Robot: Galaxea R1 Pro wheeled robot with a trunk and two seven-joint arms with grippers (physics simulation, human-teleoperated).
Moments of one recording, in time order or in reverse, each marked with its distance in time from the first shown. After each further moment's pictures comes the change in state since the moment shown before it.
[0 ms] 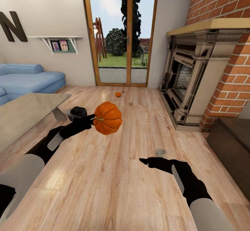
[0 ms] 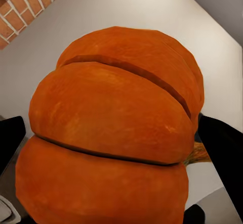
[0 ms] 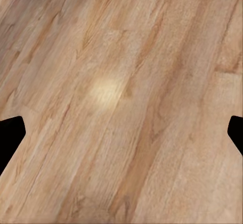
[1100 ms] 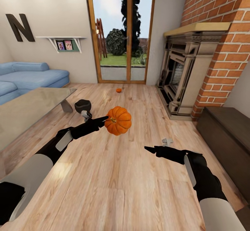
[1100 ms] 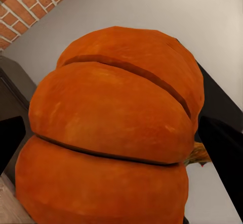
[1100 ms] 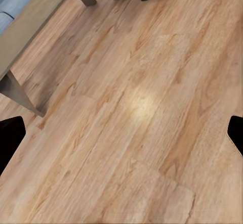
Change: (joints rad) left arm 0.000 -0.074 -0.002 0.021 -0.001 -0.007 0.285; right arm 0.011 -0.040 -0.095 -0.259 -0.005 0.148 0.222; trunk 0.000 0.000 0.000
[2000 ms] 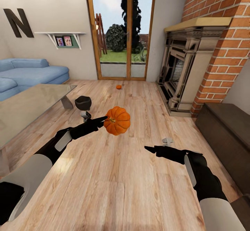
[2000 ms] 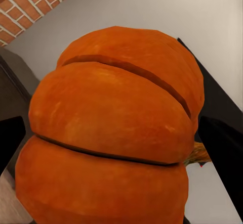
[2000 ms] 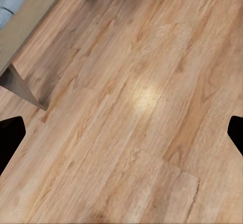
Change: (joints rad) left arm 0.000 0.007 0.002 0.009 0.004 0.001 0.000; right arm 0.000 0.000 -0.001 -0.004 -0.003 0.002 0.002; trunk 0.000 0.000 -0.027
